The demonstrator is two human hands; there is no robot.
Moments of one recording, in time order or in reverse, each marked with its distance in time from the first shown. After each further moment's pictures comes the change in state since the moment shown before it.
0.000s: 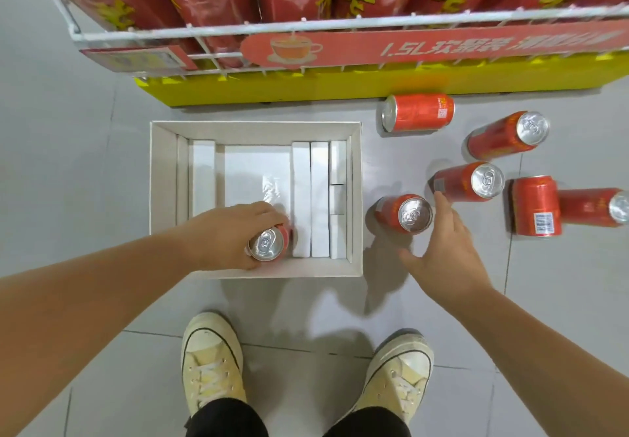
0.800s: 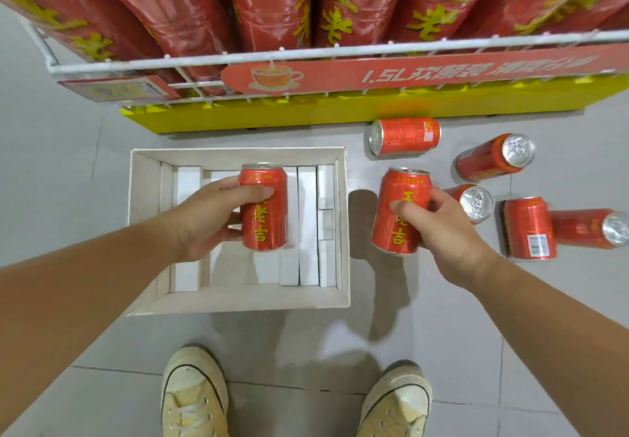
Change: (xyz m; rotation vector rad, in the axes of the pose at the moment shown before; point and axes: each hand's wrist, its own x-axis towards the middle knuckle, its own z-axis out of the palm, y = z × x) left_hand 0.029 0.016 -0.048 -1.363 0.205 -0.308; right_hand 0.063 -0.015 -0.026 0.854 -0.074 0.107
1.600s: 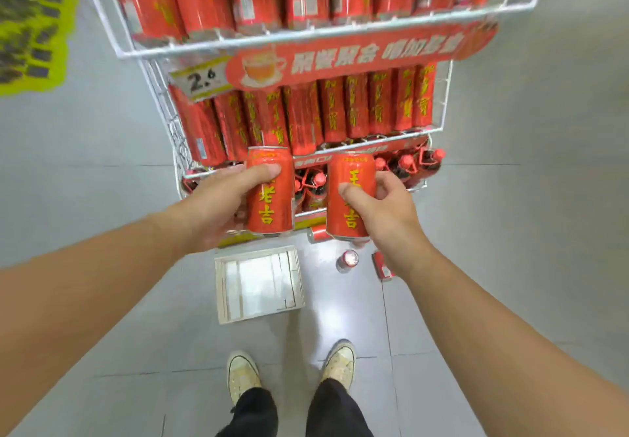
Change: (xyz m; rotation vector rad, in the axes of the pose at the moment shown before) left_hand -0.452 0.409 0.143 0.070 0.054 0.269; right_hand -0.423 -0.415 -0.081 0.186 0.190 -0.346
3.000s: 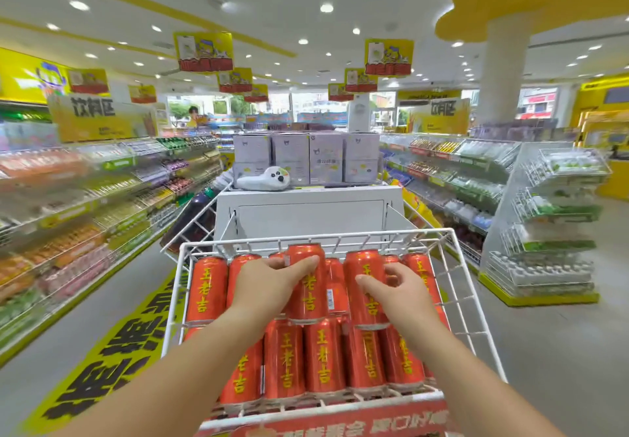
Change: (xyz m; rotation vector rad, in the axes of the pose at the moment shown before) left_hand -0.116 0.558 0.061 0.090 0.546 0.797; right_hand 0.093 -0.563 -0.078 -0.088 0.018 -0.617
